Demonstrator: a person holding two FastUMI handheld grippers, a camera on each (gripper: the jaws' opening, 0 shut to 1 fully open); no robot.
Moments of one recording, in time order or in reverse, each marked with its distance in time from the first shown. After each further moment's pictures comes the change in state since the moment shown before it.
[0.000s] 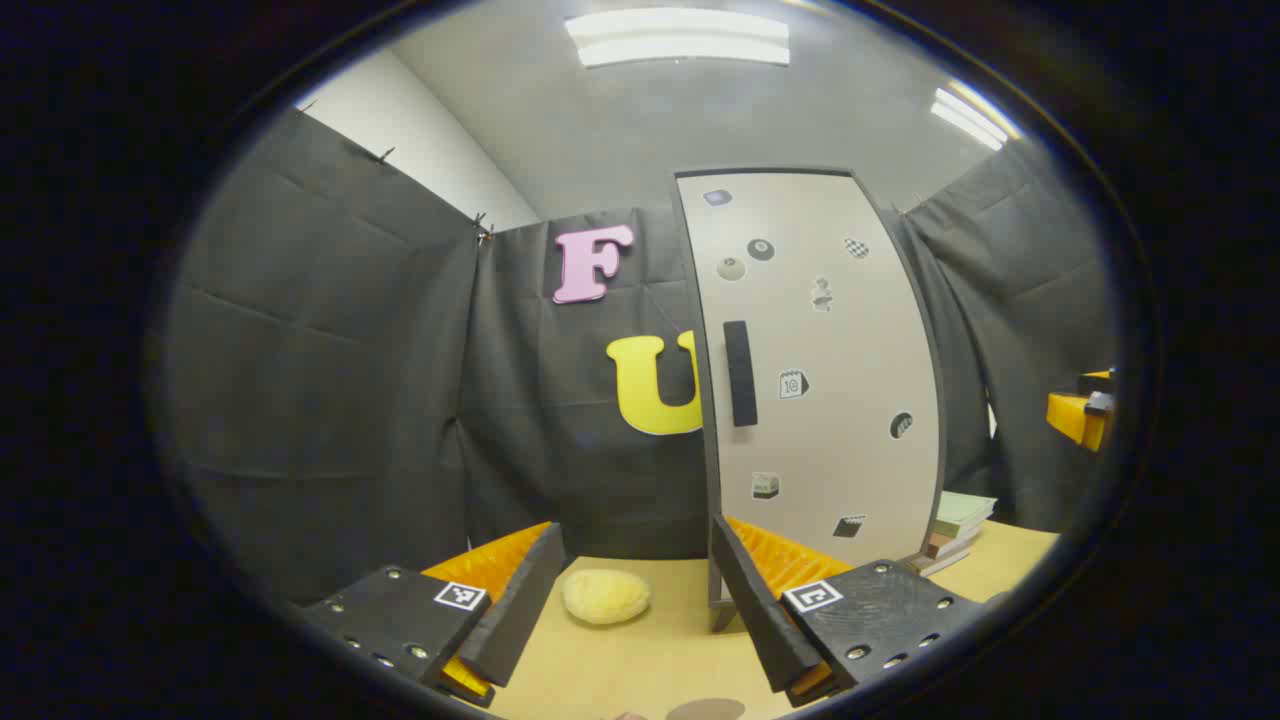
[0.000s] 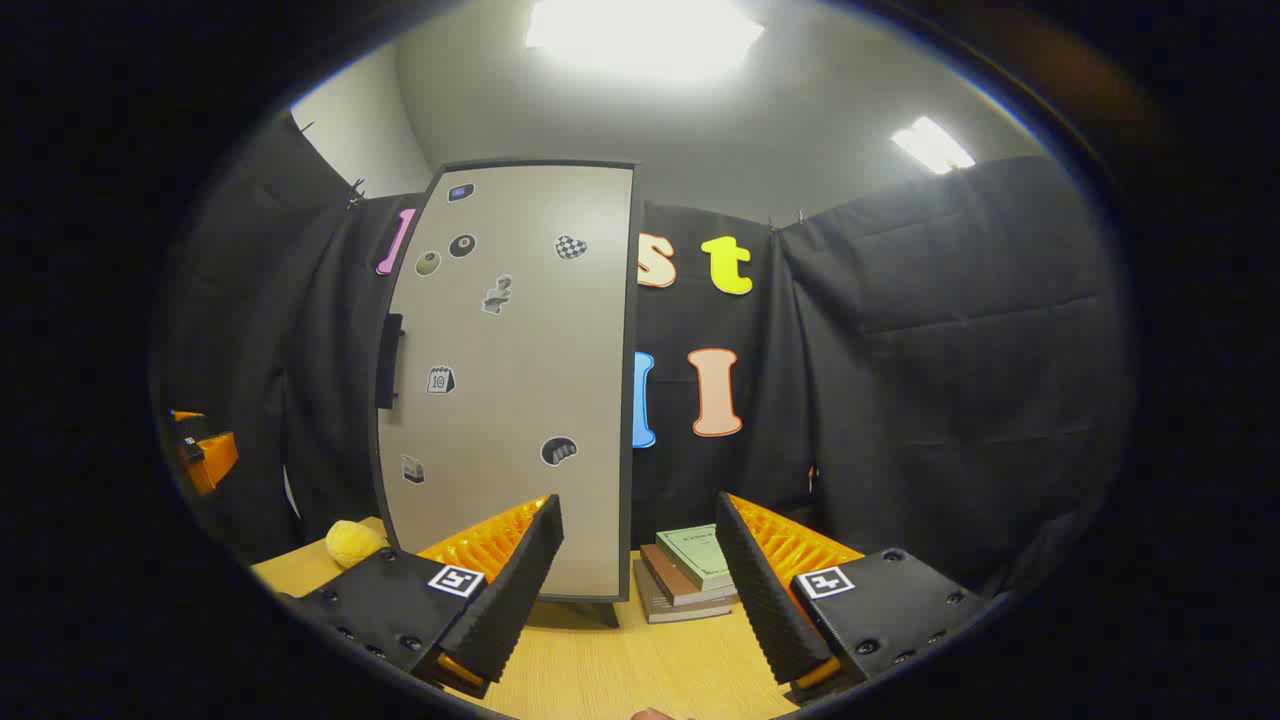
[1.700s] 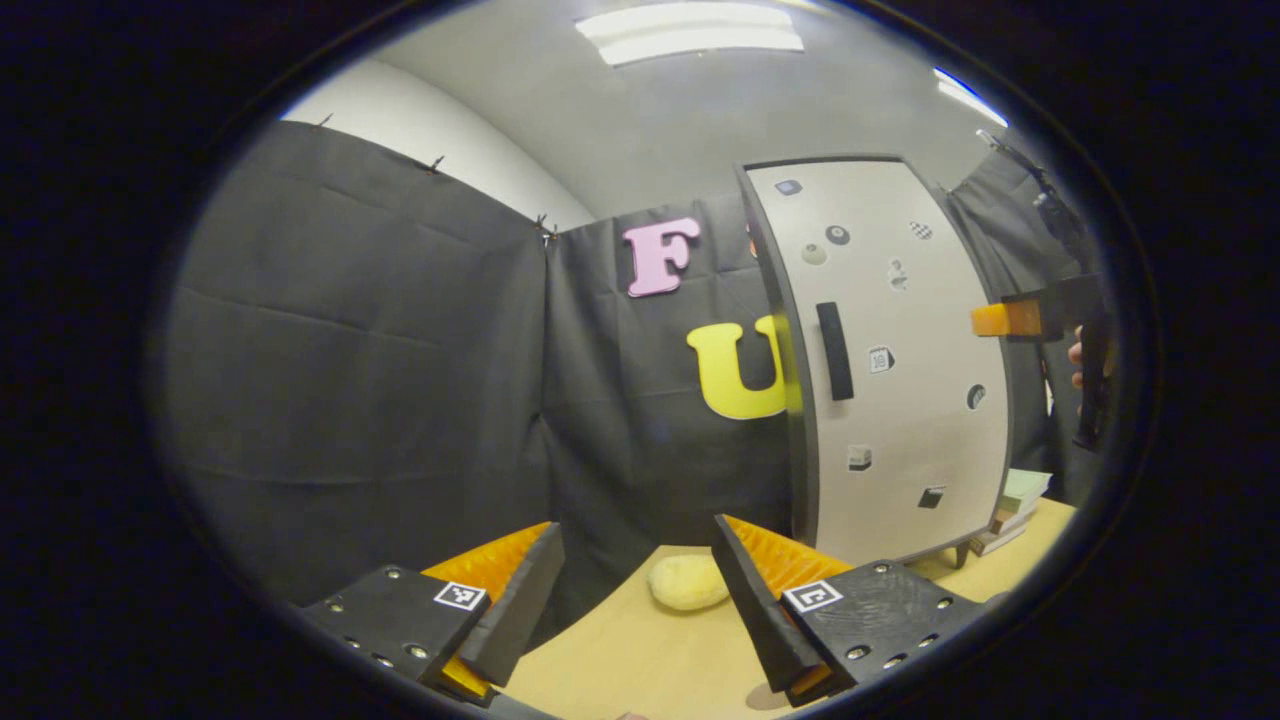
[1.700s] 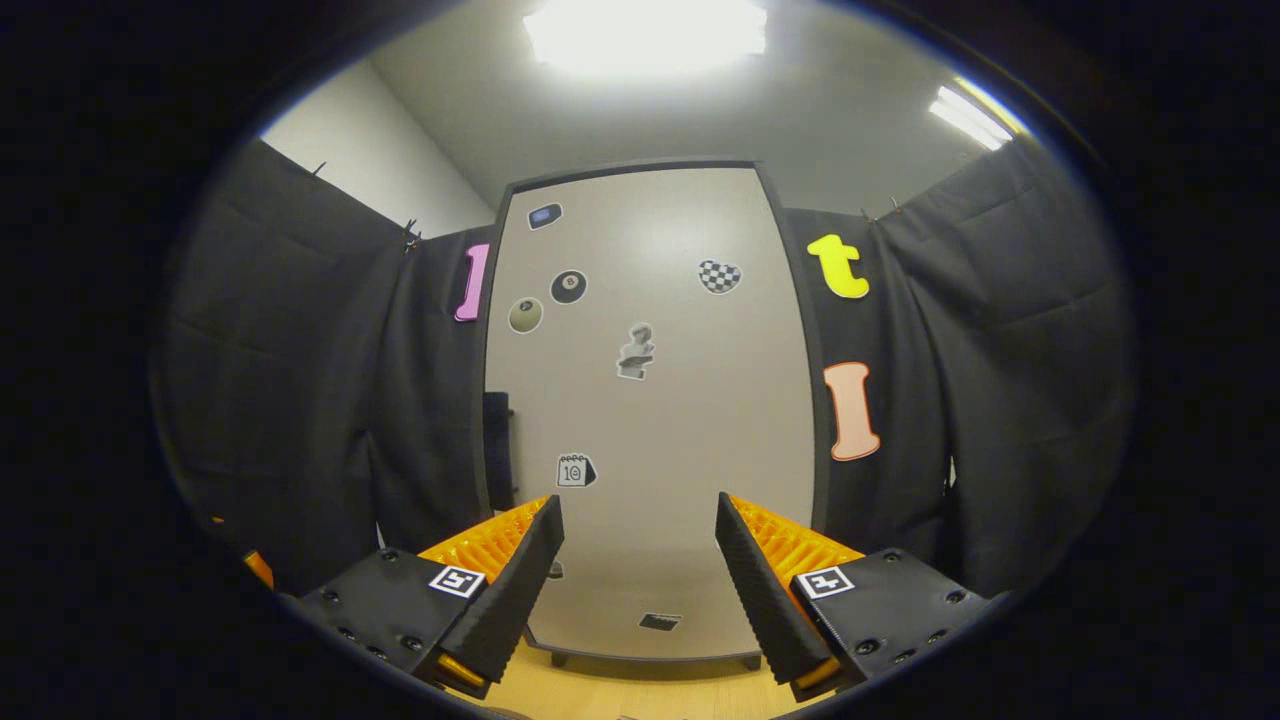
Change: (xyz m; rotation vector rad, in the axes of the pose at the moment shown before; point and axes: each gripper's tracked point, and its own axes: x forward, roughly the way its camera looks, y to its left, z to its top) left arm -0.035 0.100 -0.019 0.049 0.046 0.210; right arm 0.092 0.169 0.084 0.104 -0.046 0.299
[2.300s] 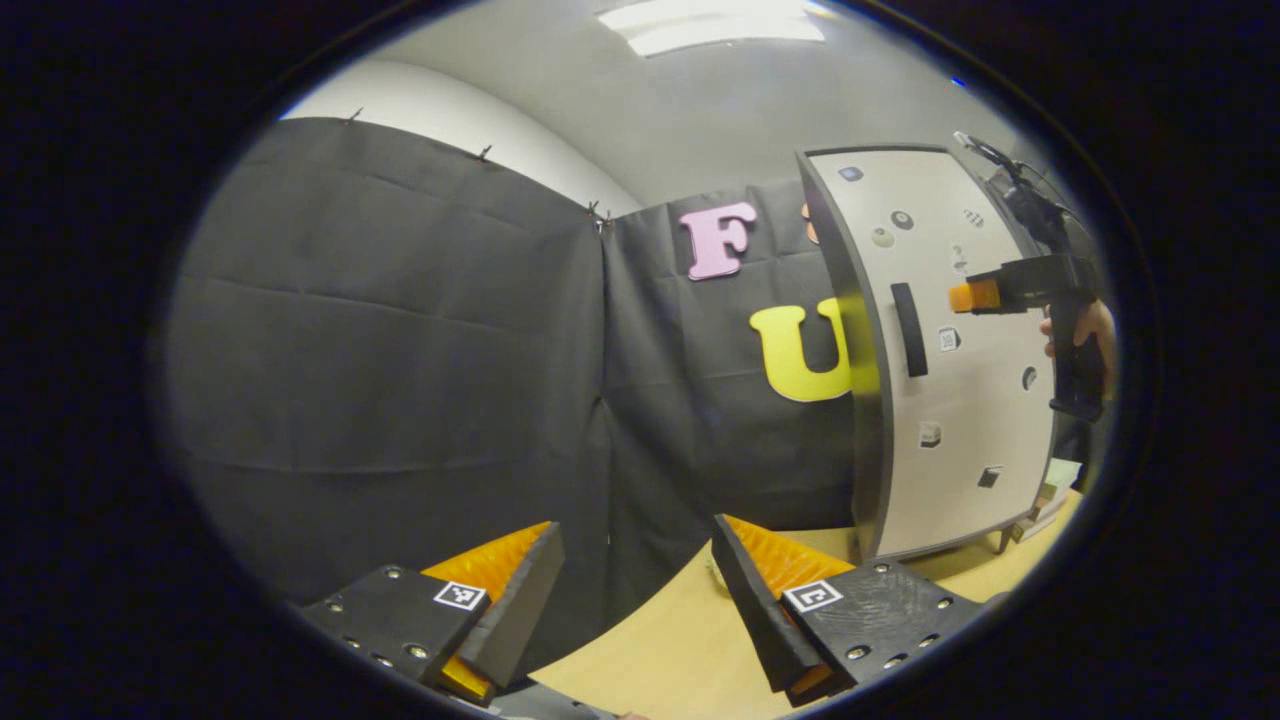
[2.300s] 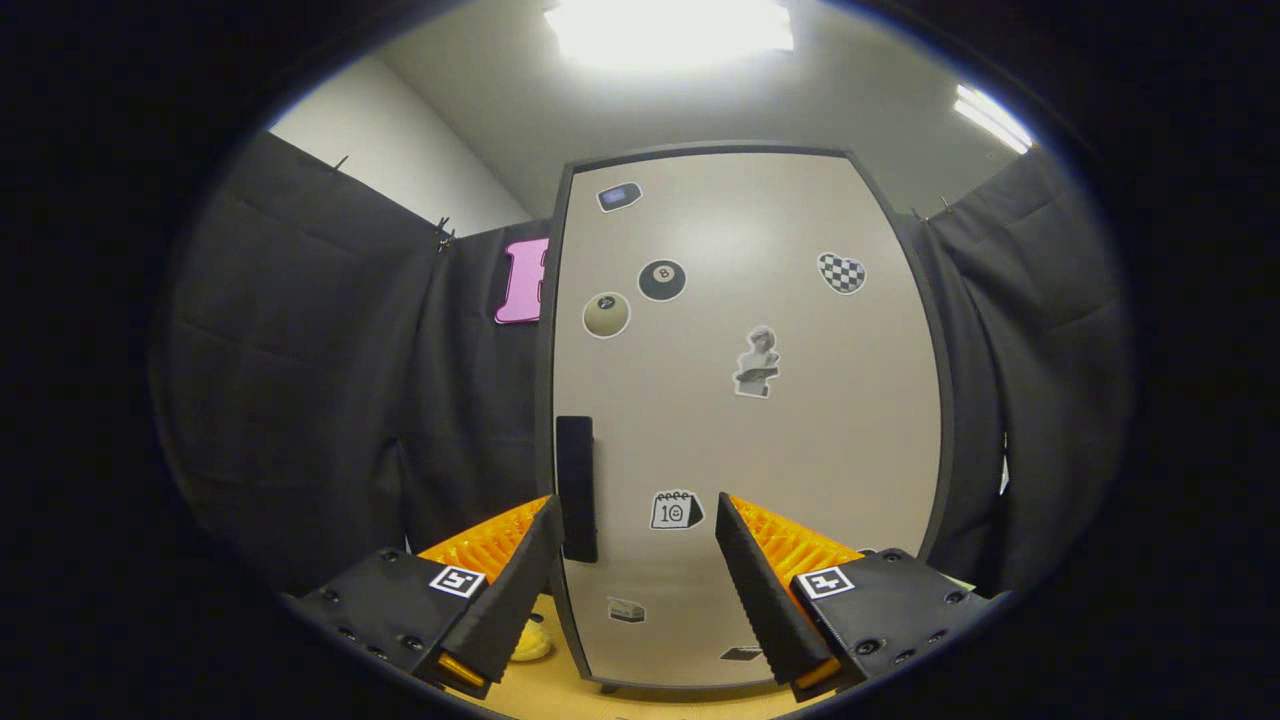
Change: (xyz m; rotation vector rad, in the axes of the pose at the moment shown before) left arm -0.008 0.073 -0.020 0.003 0.045 0.143; right arm 0.065 0.085 0.008 -0.003 -0.014 0.090
